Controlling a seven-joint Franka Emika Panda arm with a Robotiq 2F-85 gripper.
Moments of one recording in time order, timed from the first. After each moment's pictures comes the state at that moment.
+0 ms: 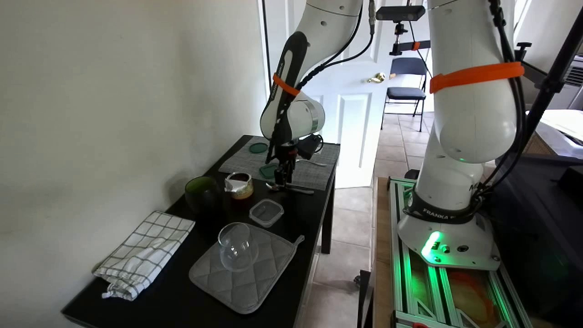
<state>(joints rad) -0.19 0.30 -0.05 -2.55 0.34 2.86 -0.57</state>
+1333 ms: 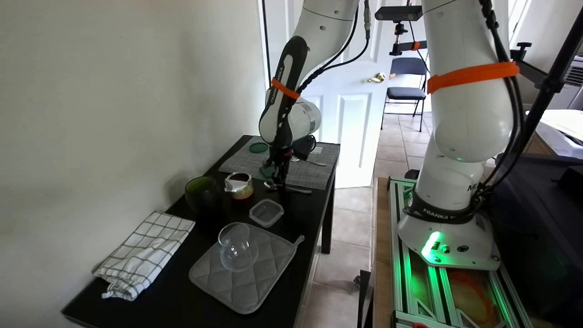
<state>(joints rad) -0.26 0.34 0.02 -2.51 0.21 2.86 -0.53</state>
